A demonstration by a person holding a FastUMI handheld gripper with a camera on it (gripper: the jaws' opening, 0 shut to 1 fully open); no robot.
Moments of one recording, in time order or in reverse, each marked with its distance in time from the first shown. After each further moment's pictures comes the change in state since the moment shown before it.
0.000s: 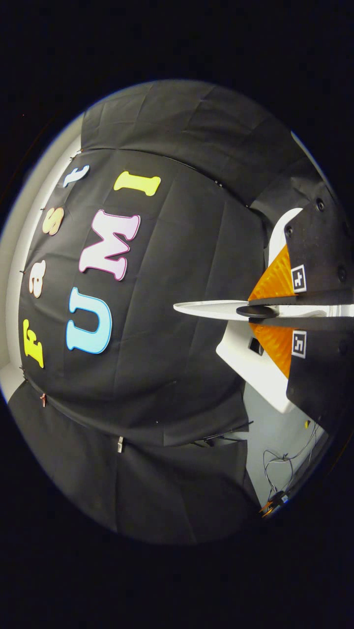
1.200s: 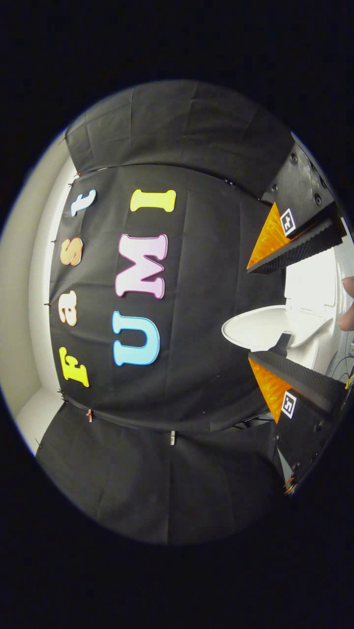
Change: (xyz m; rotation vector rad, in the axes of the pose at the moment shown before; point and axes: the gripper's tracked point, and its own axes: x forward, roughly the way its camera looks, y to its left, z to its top) arm -0.107 -0.100 0.099 0.146 -0.221 0.067
